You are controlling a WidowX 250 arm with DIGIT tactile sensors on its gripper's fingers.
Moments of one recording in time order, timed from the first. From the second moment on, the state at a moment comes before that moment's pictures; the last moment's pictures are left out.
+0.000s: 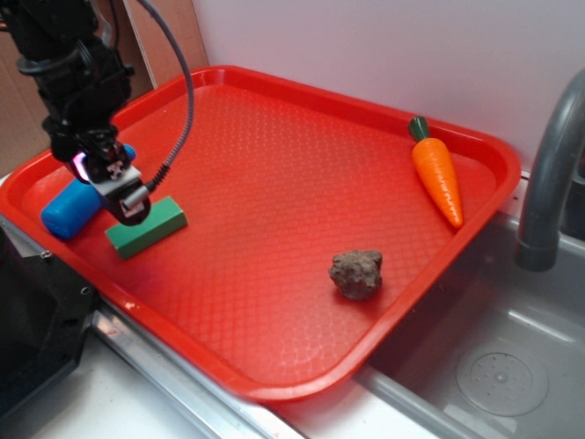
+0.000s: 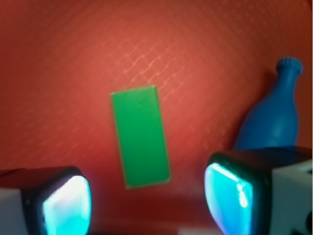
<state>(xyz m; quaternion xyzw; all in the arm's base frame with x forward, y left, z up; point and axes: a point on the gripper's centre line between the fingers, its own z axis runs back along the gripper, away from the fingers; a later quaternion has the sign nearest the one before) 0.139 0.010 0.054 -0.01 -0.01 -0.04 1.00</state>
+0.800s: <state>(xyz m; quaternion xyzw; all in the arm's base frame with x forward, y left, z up) 0.161 -0.004 0.013 -0.02 0.01 -0.10 0.99</state>
